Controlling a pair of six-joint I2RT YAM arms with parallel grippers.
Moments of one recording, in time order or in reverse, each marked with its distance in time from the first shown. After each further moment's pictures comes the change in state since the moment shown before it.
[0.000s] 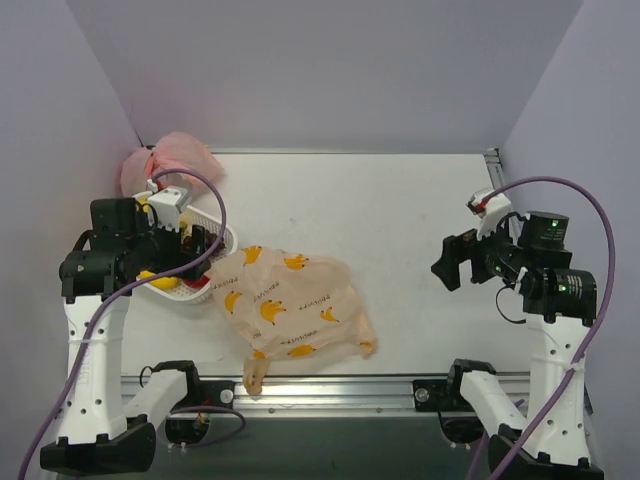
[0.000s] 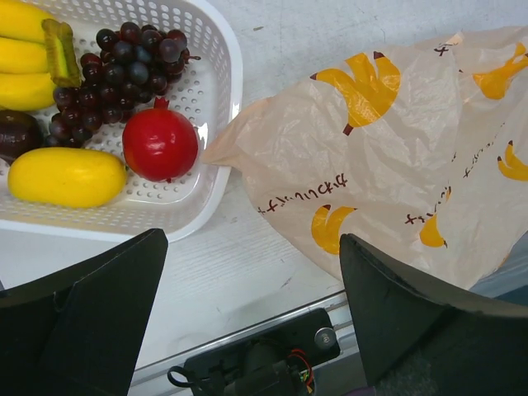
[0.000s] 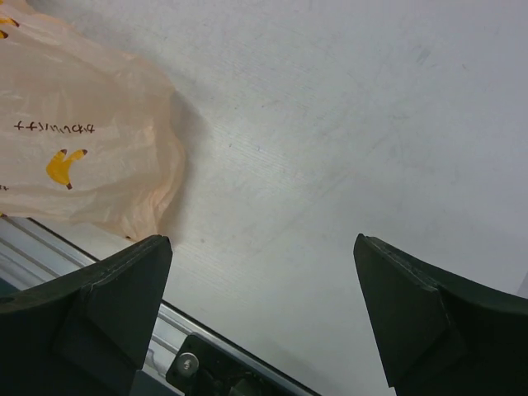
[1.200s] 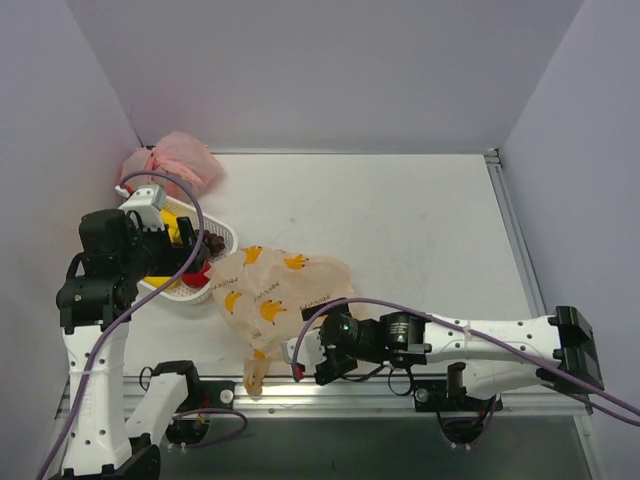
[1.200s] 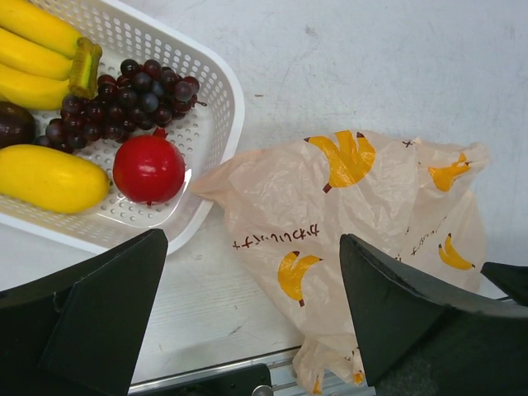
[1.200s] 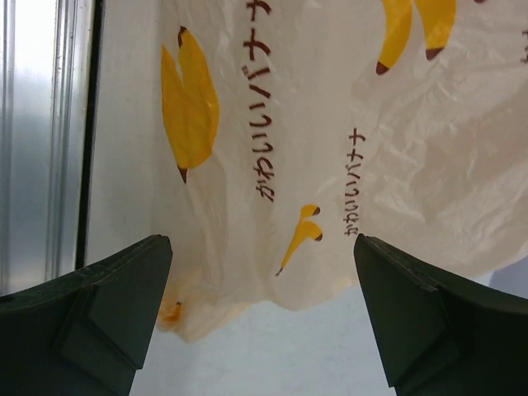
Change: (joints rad) left arm 0.022 -0.132 -0.075 0.164 -0.041 -0.304; right arm 1.520 0.310 -0.357 0.568 0.719 -0.259
